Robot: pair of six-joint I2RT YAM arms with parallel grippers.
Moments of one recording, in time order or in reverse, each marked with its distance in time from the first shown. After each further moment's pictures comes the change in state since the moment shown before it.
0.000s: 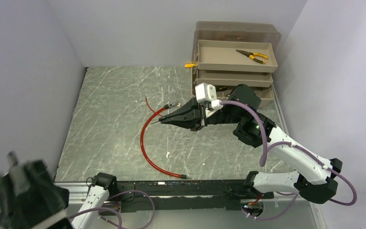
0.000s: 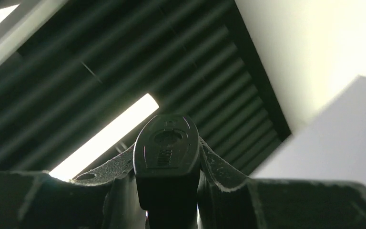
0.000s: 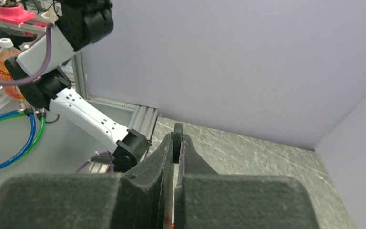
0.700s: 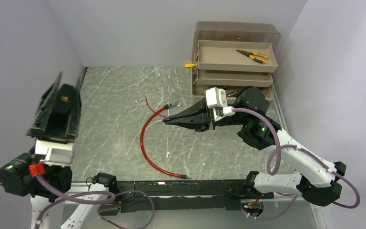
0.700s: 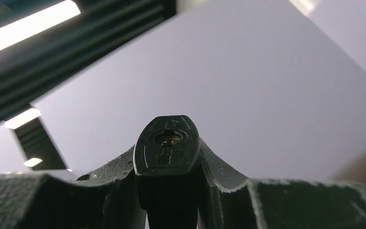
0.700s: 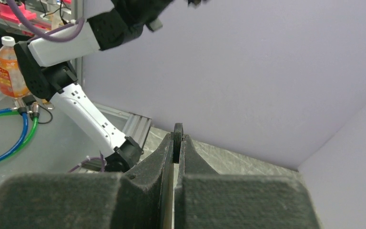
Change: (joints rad) left arm 0.023 0.221 0.177 -0.455 -0.225 -0.311; right arm 0.000 -0.051 -0.034 0.054 -0.041 -0.043
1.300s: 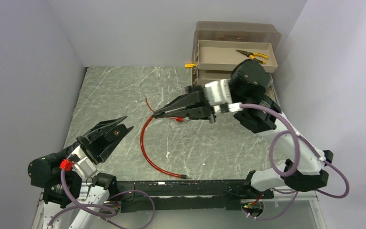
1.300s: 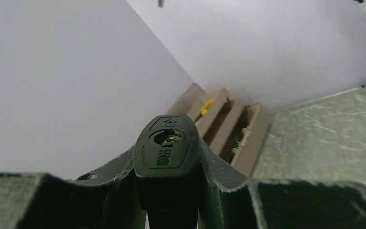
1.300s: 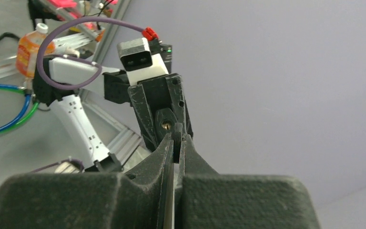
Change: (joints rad) left arm 0.000 -0.223 -0.330 -0.269 0.494 -0.299; right arm 0.016 0.228 0.485 -0.187 -0.239 -0.220
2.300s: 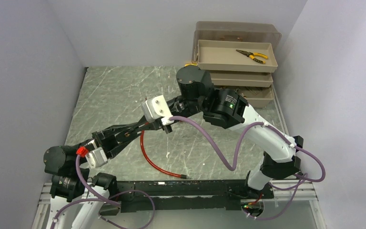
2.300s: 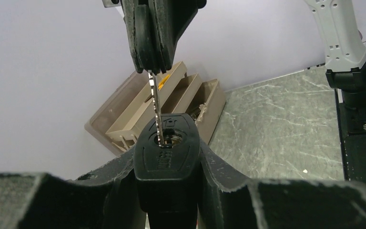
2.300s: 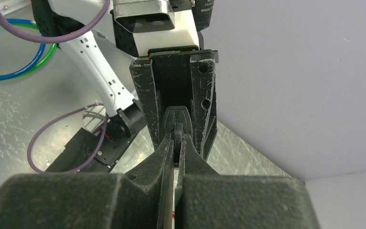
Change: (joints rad) left arm 0.000 -0.008 -0.117 -0.089 0.112 -0.041; right arm 0.148 0.298 0.299 -0.564 0.185 -0.276
